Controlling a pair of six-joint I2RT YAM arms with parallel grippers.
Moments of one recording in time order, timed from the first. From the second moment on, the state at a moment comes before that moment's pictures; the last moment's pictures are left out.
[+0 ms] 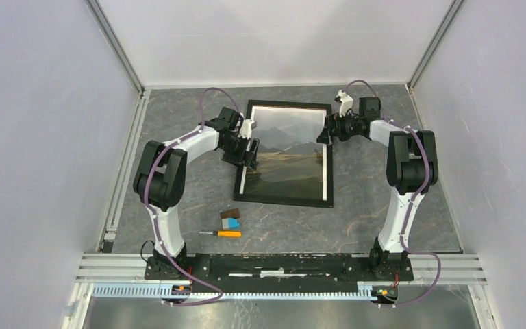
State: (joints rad) left arm -0.38 1.94 1.32 -0.55 0.33 -0.02; right arm 0.02 2.07 1.33 -0.13 -0.70 -0.19
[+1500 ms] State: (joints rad) left arm -1.08 2.11 1.73 -0.97 -0.05 0.54; right arm -0.30 1.54 0.70 -0.16 -0.94 -0.17
